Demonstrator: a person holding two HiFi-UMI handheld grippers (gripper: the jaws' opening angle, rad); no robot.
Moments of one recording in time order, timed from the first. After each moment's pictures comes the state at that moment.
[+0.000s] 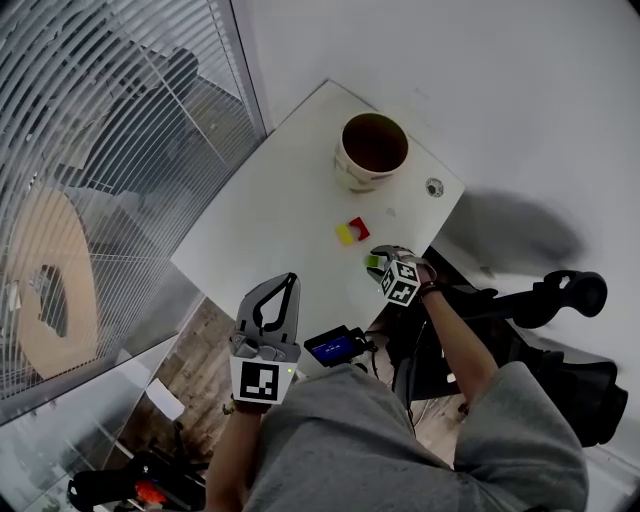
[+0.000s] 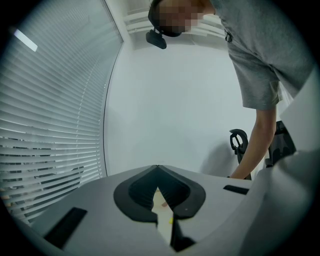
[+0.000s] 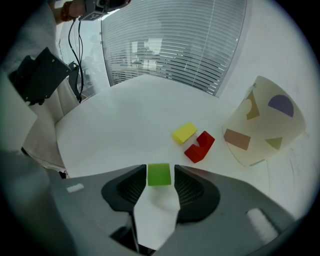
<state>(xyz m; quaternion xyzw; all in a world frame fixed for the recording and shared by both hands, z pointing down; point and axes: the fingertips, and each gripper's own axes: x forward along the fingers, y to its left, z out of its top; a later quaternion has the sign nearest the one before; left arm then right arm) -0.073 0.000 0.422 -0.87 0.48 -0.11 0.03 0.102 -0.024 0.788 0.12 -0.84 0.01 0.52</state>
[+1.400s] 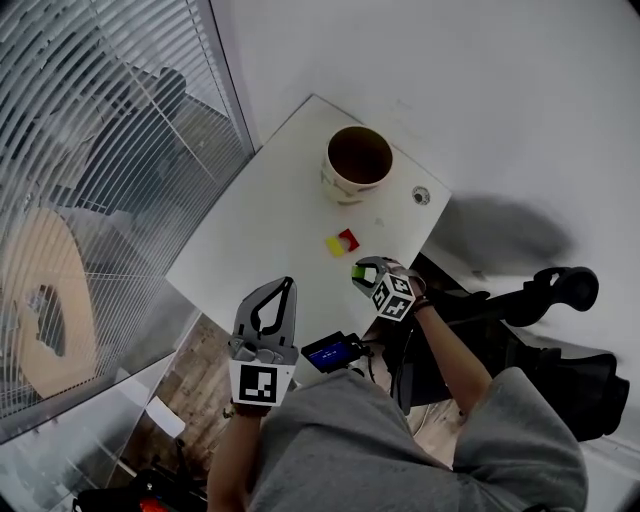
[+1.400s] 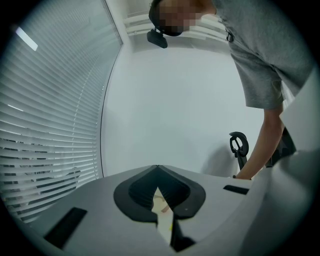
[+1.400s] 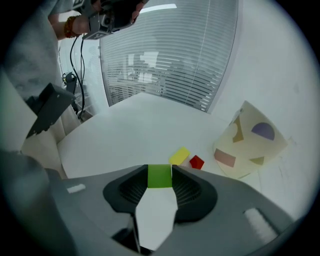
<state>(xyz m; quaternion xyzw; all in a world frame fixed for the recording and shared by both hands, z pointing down) -0.067 -0.013 0.417 -0.87 0.48 -0.09 0.02 0.074 -0.023 0.729 0.15 -0.87 0.01 0.46</state>
